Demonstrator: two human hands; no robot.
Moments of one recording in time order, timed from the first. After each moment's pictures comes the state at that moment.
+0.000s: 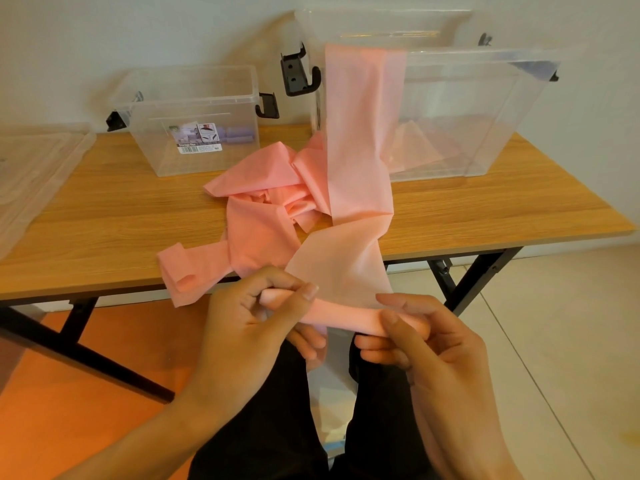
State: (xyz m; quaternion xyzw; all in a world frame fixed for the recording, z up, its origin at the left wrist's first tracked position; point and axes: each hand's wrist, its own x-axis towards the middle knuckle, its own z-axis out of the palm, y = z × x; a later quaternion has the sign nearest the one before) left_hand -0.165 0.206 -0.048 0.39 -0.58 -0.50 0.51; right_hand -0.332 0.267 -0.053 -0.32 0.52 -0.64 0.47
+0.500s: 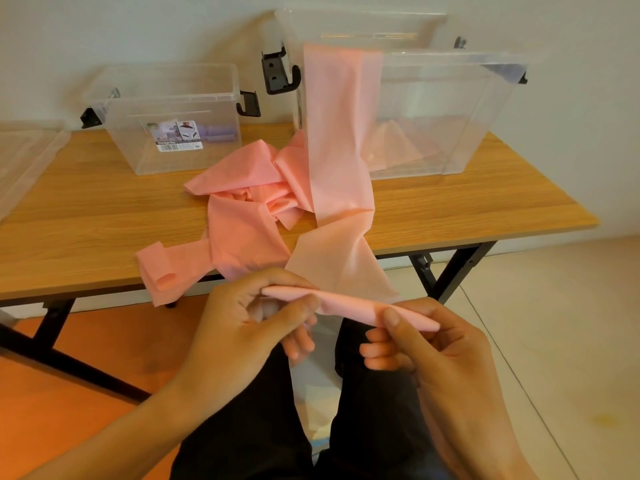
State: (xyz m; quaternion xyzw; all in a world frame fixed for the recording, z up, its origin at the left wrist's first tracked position) left_hand -0.165 0.205 -0.049 0.35 -0.62 -0.54 0.44; right_hand -0.350 0.281 -0.045 -0.34 0.53 -0.62 0.47
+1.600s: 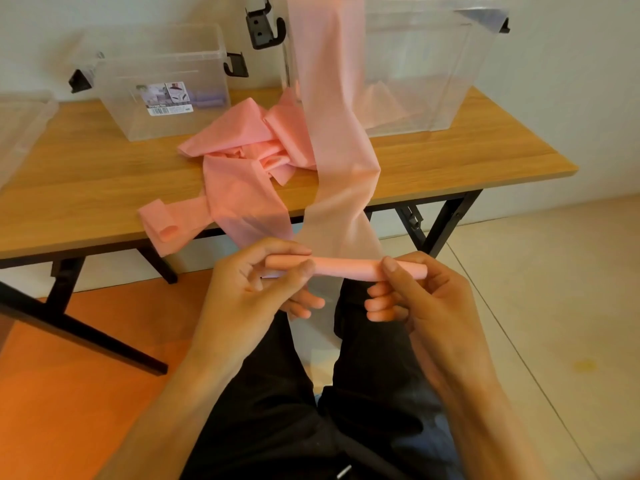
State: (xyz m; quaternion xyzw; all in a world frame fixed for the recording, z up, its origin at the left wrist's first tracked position) left_hand -0.163 0.243 -0.062 0.40 -0.57 -0.56 0.45; right_hand -0.354 0.305 -0.066 -0.32 0.53 -0.62 0.48
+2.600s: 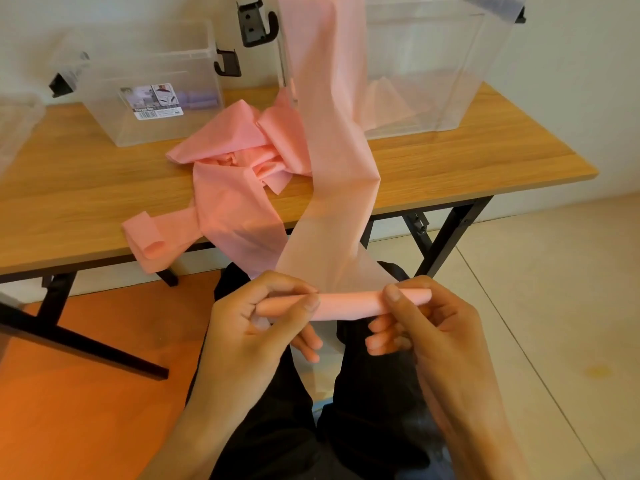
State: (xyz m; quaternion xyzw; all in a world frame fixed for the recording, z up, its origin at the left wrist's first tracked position) left_hand -0.177 0.248 -0.072 0.40 -0.58 -0.54 0.47; right_hand -0.355 0.300 -0.070 -0.31 0.55 -0.61 0.47
